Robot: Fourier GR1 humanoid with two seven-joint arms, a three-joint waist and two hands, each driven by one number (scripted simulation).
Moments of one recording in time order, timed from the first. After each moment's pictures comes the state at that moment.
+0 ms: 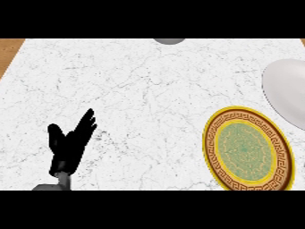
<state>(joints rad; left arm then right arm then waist) 0.00 0.07 -0.08 -1.42 0.09 0.03 0.22 -0.75 -0.46 -0.78 -0.36 1.17 -1.11 0.61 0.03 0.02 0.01</state>
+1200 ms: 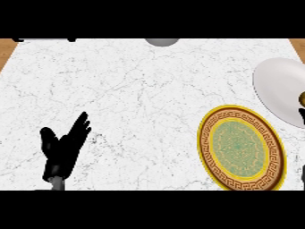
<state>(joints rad) 0.04 0.08 -0.06 -1.46 0.08 0.04 0.24 -0.34 -0.15 -0.83 -1.04 0.24 -0.77 -0.24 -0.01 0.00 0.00</state>
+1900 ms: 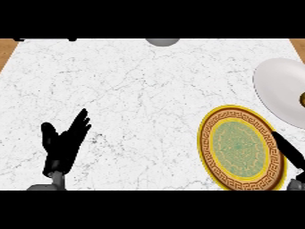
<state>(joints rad) 0.00 0.08 -0.03 -1.43 0.08 0.03 0.24 -0.02 -0.01 -0.46 -1.34 0.31 -0.89 -0.03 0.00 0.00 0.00</state>
